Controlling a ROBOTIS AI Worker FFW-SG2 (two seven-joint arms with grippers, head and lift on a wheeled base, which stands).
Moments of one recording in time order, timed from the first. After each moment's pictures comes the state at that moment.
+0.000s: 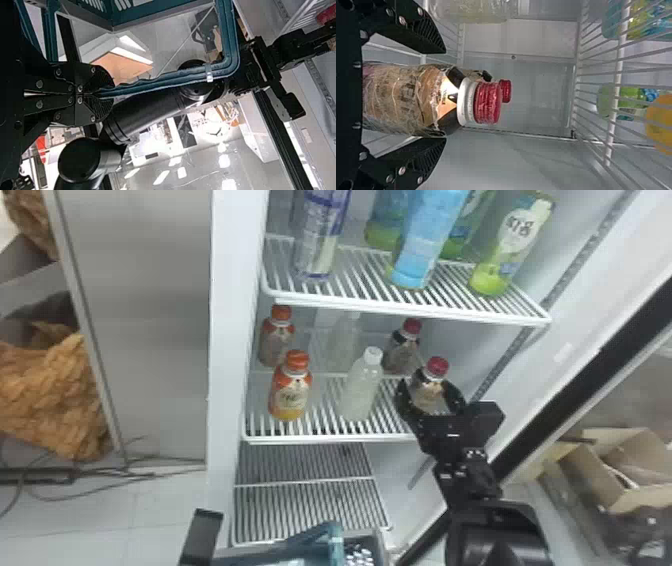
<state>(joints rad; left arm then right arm) 0.16 0.26 -0.39 -2.04 1.17 1.28 -0.35 0.06 -0.15 -0.28 -1.45 -0.08 -0.16 0.19</state>
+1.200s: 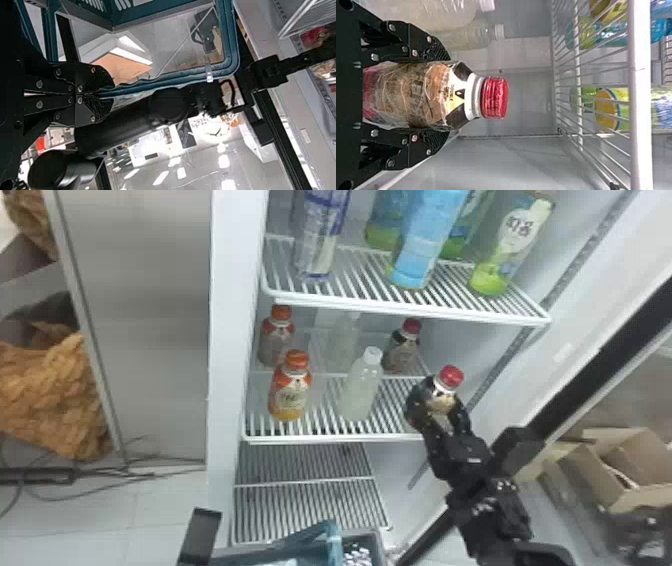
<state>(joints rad) 0.16 0.26 -0.39 -2.03 1.17 1.28 -0.35 0.33 -0.14 -0.28 -1.82 -0.27 -0.05 0.19</state>
